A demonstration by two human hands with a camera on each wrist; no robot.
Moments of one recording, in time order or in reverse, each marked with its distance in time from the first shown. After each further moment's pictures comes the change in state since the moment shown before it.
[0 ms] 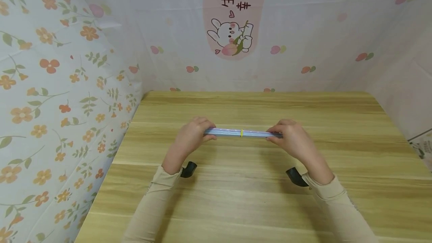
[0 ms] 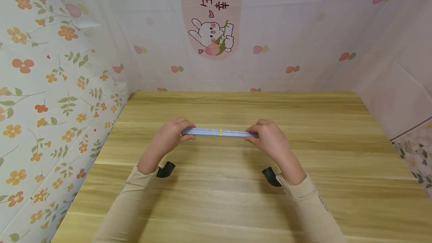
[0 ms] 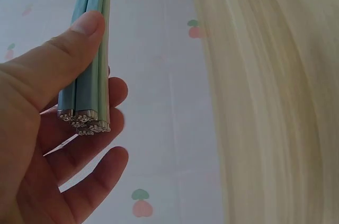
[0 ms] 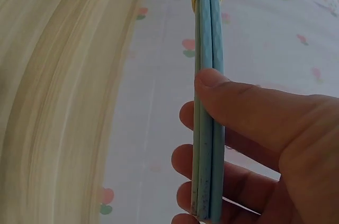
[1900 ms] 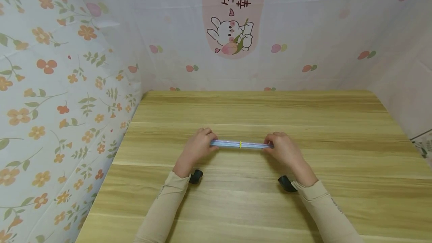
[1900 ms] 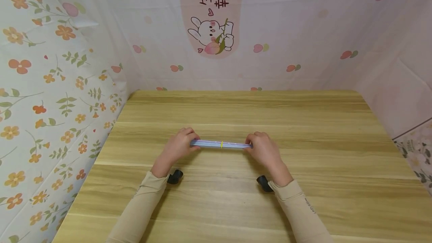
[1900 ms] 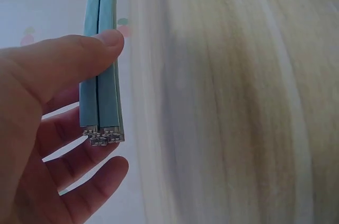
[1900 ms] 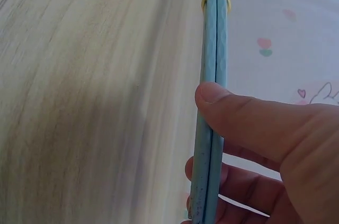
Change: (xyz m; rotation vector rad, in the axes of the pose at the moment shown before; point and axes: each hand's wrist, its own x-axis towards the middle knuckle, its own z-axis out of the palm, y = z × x) left_hand -0.015 -0.008 0.063 0.023 -0.160 -0.124; right_hand -0.003 0.024 0.066 -0.008 -0.044 0.077
